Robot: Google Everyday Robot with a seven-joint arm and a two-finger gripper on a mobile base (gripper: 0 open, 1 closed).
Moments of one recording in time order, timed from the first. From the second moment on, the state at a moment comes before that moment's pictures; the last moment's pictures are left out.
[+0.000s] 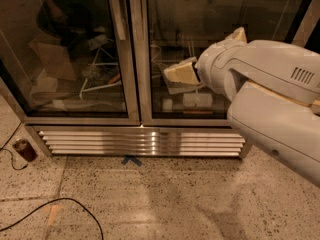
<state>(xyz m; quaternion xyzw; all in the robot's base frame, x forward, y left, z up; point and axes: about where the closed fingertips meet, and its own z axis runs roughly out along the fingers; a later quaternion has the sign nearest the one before) 0.582 -0.109 0.959 -0.22 0.78 -0.08 0.58</state>
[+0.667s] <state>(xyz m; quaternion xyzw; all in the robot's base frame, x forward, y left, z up) 0.629 -0.170 1.005 -0.07 0.75 0.01 0.66</state>
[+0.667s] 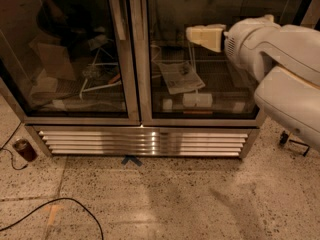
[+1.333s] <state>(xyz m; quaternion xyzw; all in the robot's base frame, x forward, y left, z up) 0.634 -0.192 0.980 -0.03 0.75 0.04 0.66</state>
